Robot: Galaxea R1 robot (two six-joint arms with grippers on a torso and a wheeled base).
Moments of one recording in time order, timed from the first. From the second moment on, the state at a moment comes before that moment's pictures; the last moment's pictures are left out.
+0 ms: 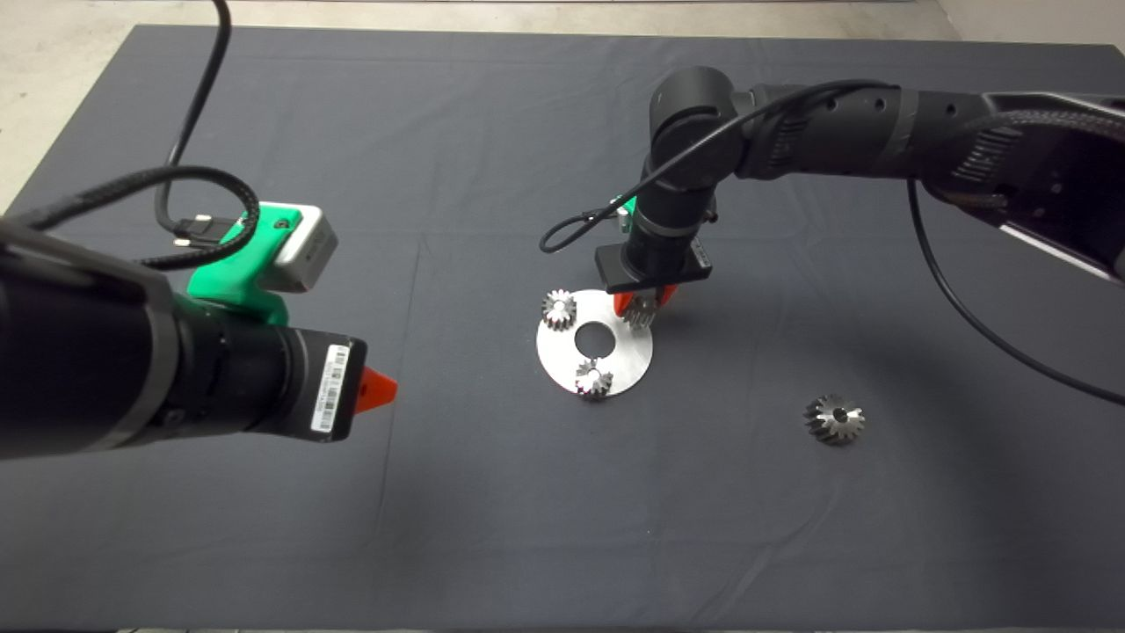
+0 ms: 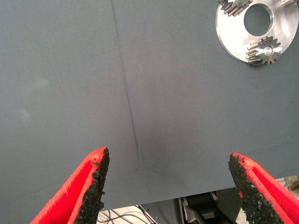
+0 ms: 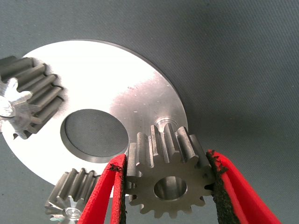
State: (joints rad) left arm -0.81 2.28 -0.33 0.27 1.52 -1.82; right arm 0.40 2.87 -1.47 -0.19 -1.53 1.25
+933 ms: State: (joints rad) left arm -0.79 2.28 -0.33 0.28 1.52 -1.82; right arm 0.39 2.87 -1.46 -0.20 -1.53 1.26
